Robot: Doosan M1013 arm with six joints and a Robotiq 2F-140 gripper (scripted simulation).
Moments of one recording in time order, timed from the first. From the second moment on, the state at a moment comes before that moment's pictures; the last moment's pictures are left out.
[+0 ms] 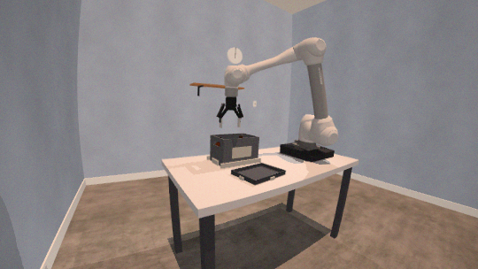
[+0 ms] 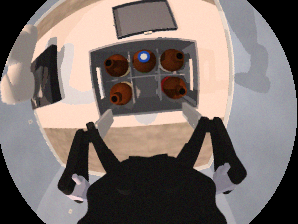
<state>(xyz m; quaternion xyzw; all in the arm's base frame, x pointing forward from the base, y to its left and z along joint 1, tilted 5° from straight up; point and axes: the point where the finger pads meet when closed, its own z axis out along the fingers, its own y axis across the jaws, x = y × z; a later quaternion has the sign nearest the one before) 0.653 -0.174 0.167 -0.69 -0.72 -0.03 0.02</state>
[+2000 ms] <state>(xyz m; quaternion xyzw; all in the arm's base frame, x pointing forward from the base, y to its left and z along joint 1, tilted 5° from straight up) 0.648 -0.113 0.172 -0.69 -0.72 -0.03 0.02</state>
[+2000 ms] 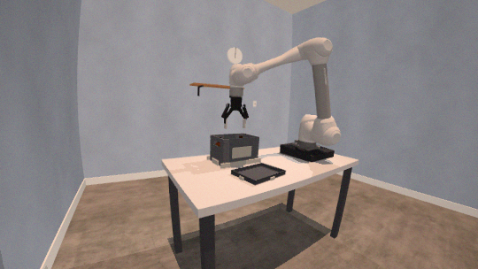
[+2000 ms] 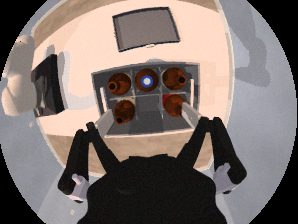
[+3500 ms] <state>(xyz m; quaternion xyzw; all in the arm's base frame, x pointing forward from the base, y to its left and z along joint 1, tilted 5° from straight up) 0.648 -0.085 0.174 -0.69 -0.72 -0.03 0.02</state>
